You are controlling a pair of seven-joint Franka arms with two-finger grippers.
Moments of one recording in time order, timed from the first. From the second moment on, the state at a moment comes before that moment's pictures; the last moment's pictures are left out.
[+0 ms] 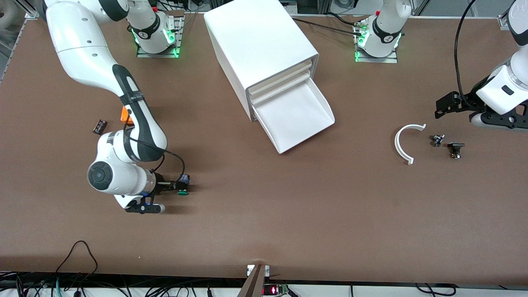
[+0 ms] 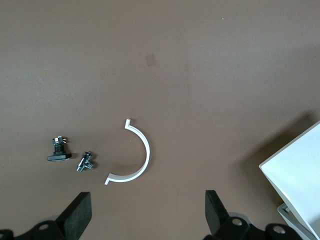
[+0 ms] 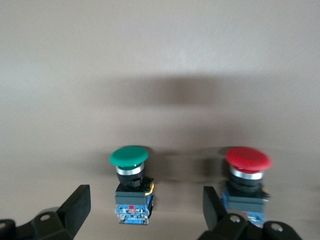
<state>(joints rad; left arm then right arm) -0.01 0.01 0.01 -1.74 -0.02 1.72 0.10 0.14 0.81 0.08 -1.32 0.10 2.11 0.18</state>
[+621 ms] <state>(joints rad) -0.01 0.01 0.01 -1.74 -0.02 1.72 0.09 0.05 0.52 0.06 -1.41 0.06 2.05 0.08</state>
